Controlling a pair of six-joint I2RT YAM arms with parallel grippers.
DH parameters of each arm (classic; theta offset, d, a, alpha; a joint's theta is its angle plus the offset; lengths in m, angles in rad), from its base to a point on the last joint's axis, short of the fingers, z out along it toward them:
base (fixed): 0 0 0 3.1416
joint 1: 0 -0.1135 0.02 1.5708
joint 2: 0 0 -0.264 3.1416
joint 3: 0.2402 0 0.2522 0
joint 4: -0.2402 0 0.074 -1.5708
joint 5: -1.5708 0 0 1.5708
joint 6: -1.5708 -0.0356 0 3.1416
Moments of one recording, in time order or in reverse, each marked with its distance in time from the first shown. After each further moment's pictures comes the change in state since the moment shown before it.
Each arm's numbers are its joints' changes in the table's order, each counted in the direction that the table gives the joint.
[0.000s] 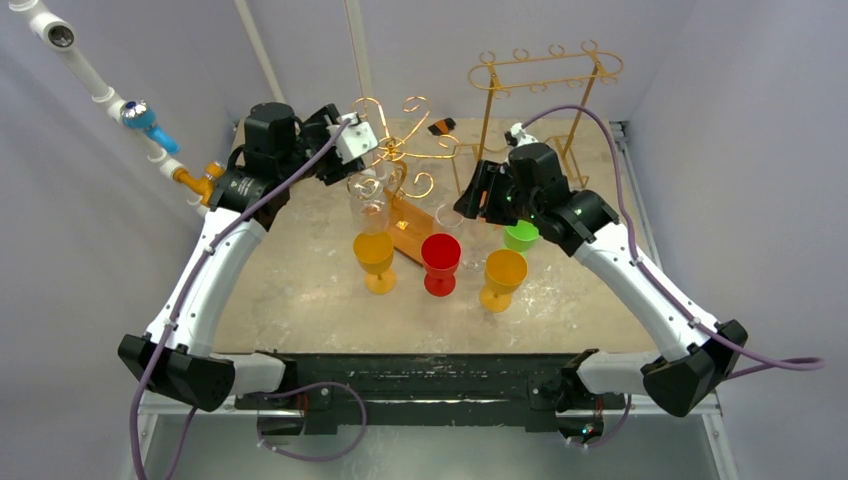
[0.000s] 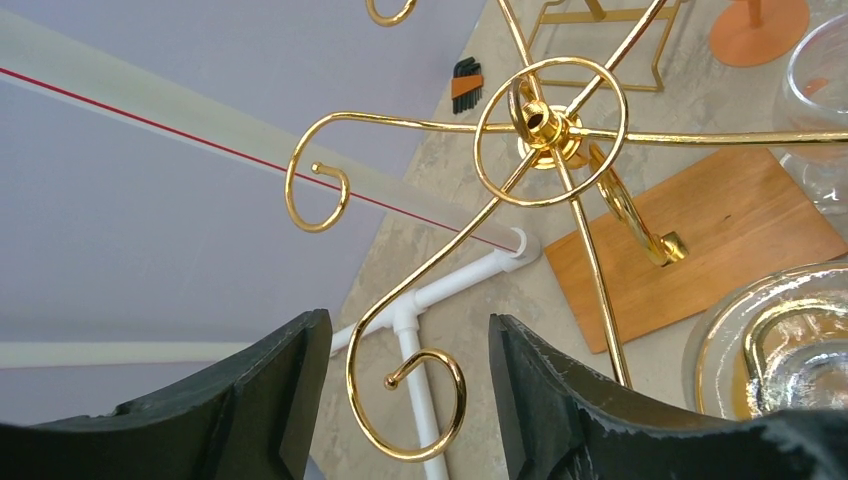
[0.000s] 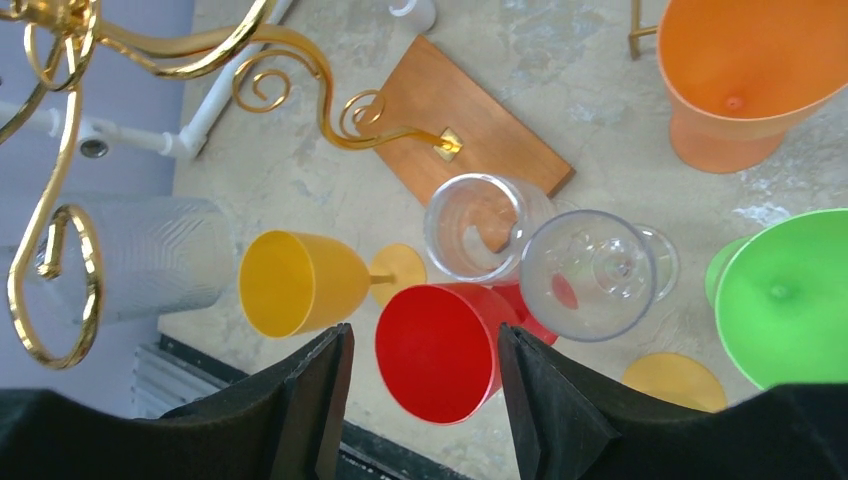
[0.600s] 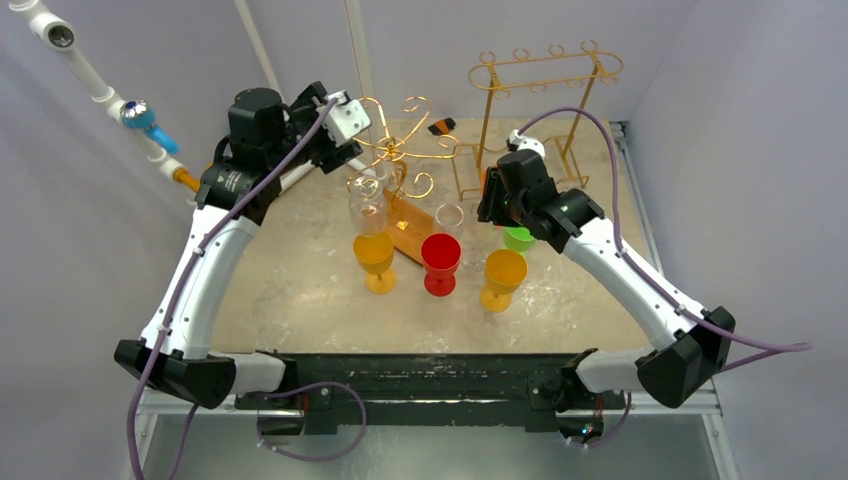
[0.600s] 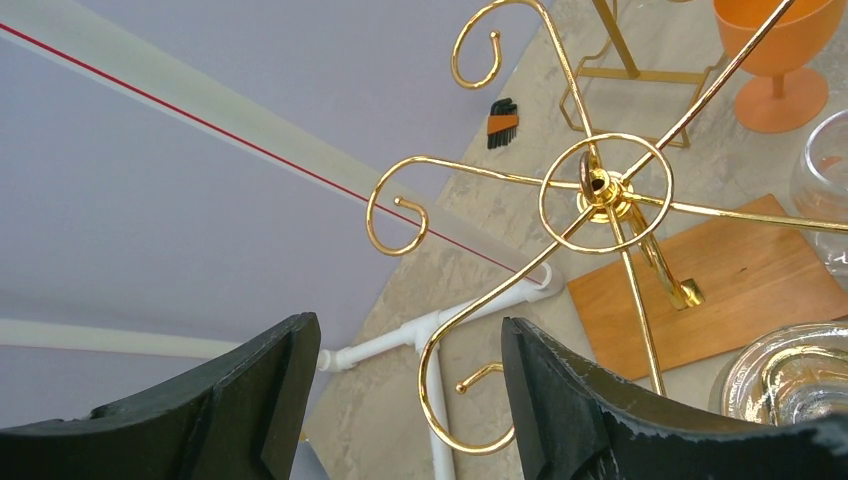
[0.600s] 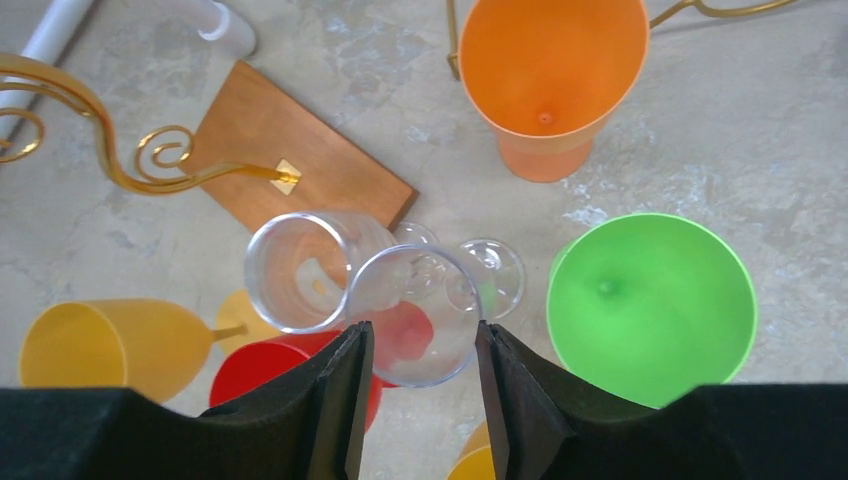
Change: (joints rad) left arm -0.002 0.013 0.127 -0.025 0.024 0.077; right arm 0.000 0.038 -0.045 -0.031 -0.262 0.085
